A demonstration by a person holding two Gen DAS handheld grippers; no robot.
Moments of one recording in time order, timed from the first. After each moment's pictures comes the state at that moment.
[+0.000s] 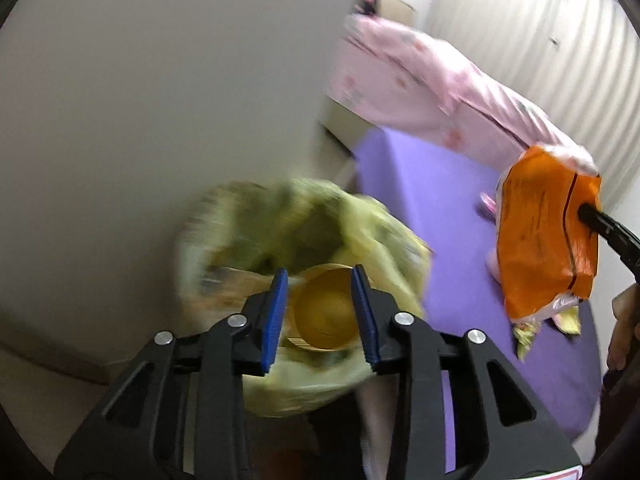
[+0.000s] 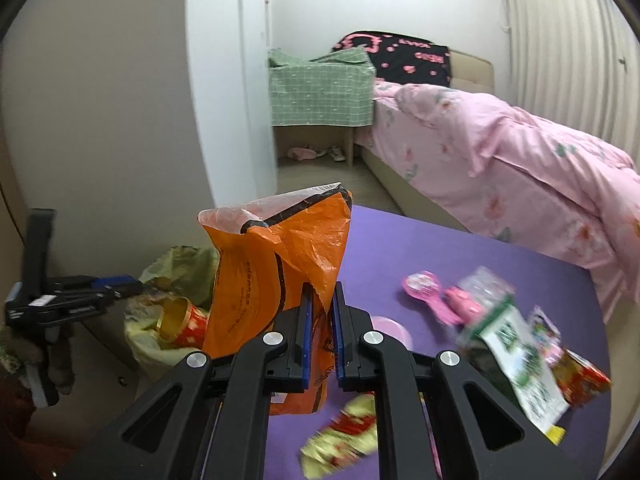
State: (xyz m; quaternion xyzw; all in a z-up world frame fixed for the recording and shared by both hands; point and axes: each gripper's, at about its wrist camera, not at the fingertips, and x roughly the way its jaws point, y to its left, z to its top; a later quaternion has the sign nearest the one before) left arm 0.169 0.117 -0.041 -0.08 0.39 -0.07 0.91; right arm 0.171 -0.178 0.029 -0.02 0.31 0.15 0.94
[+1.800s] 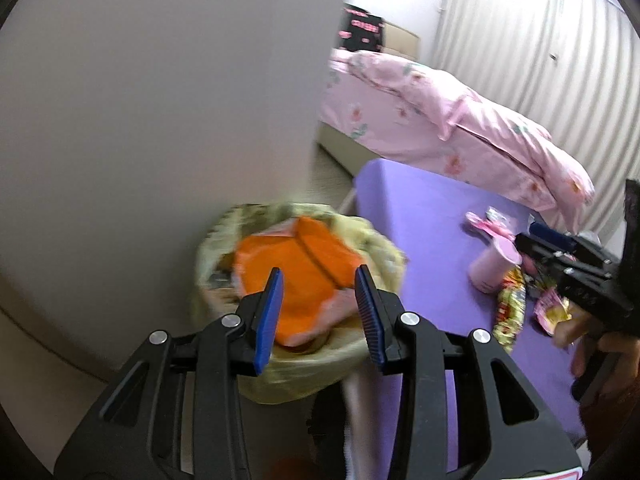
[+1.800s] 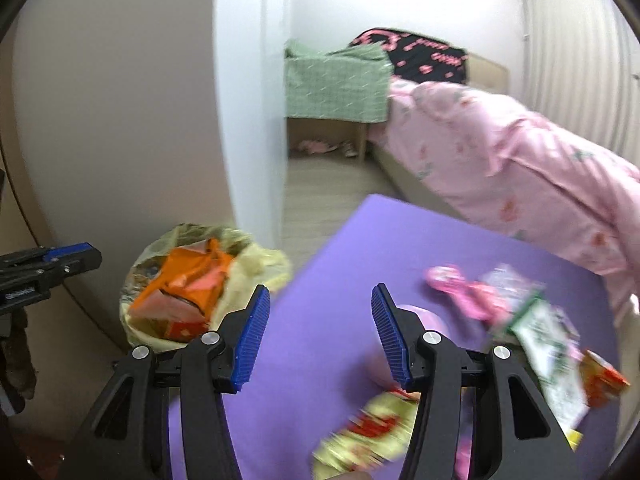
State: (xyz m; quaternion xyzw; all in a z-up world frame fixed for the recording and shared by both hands) left arm 0.121 0.080 -0.015 -0.07 0.35 -0.07 0.93; right arm 0.164 -0.174 0.007 -0.04 0.31 0.16 0.94
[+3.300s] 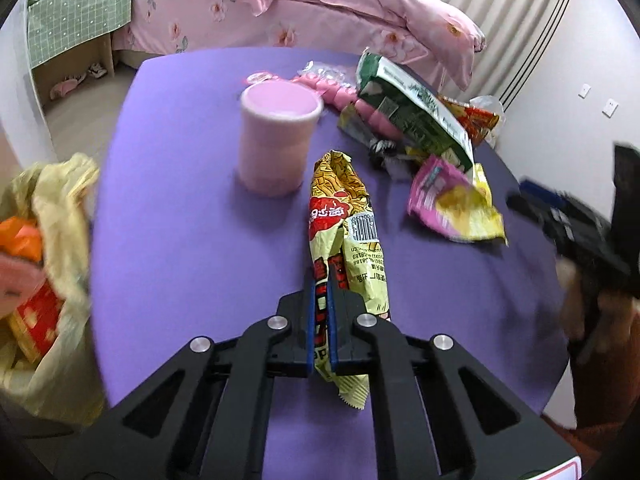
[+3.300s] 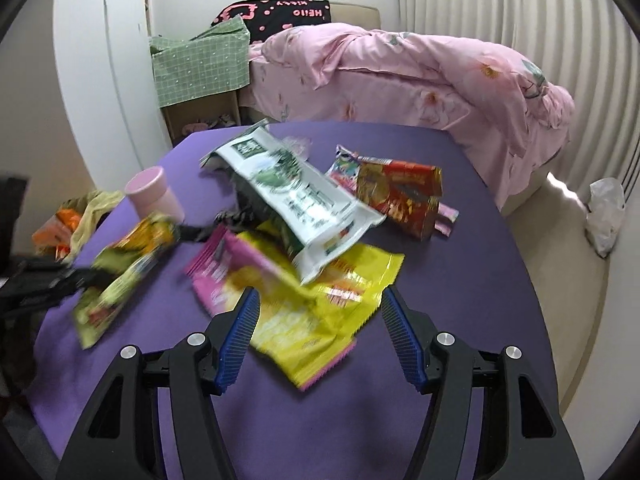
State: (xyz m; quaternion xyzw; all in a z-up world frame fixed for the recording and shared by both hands) left arm 0.155 -0.124 -0.081 0.03 0.47 -0.32 0.83; right arm 0.076 -0.381 -0.060 0.04 0.38 -0.02 0.92
